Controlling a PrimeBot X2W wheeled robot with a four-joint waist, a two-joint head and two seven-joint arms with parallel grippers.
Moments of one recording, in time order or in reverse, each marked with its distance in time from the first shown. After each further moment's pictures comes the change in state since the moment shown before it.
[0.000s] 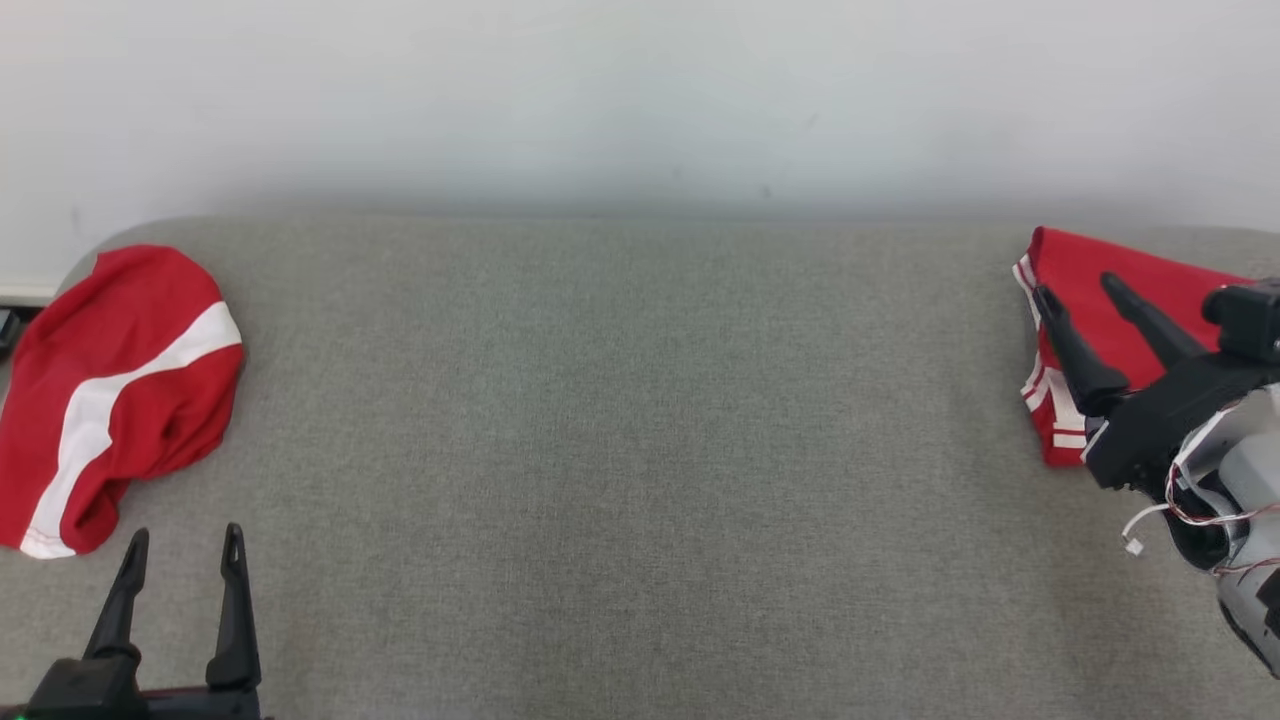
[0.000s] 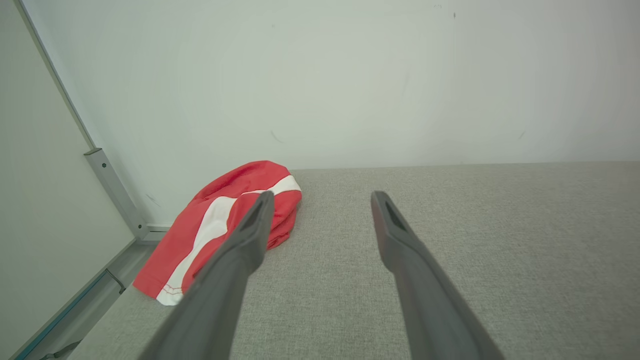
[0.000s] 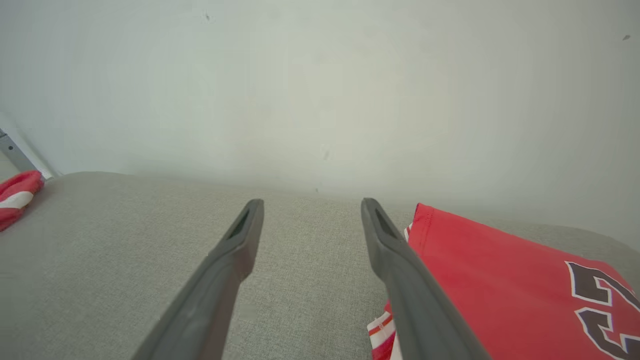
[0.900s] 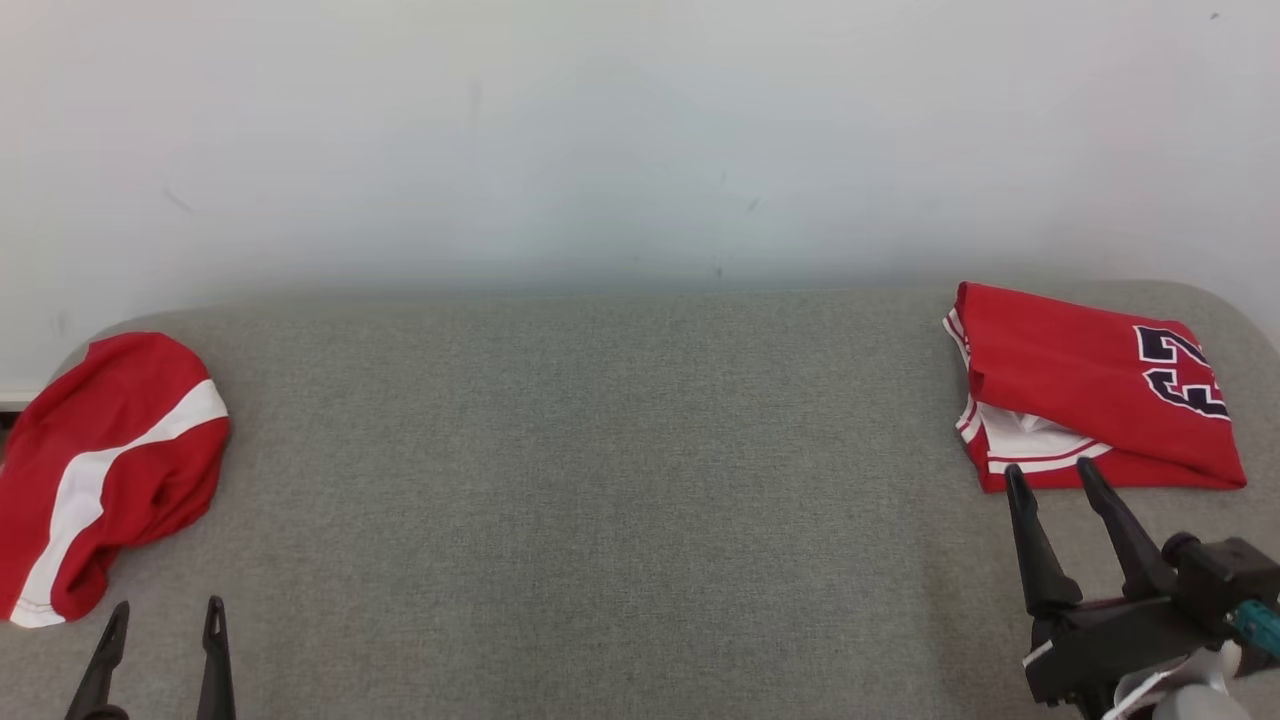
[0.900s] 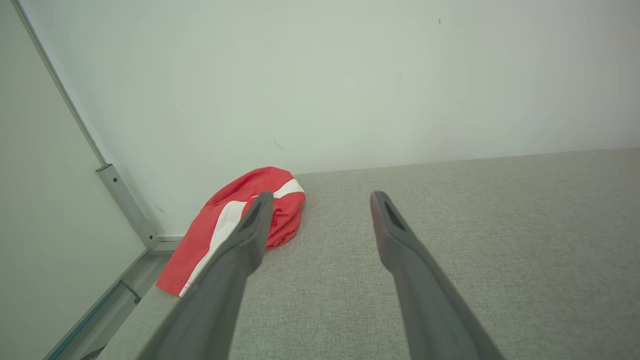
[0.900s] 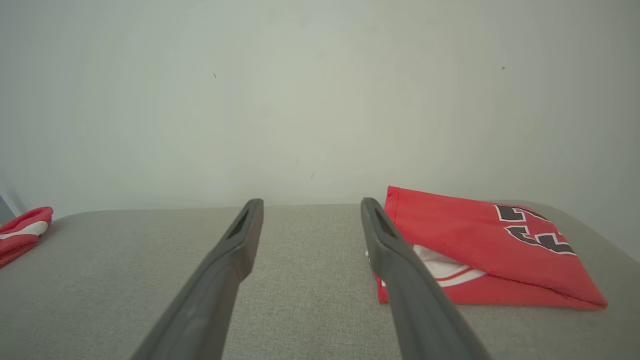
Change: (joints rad) left arm 0.116 0.031 0.007 -0.029 0.006 0.035 0.017; right arm 0.632 0.342 -0.735 -0.452 -0.612 0.000 -0.002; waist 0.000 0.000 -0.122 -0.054
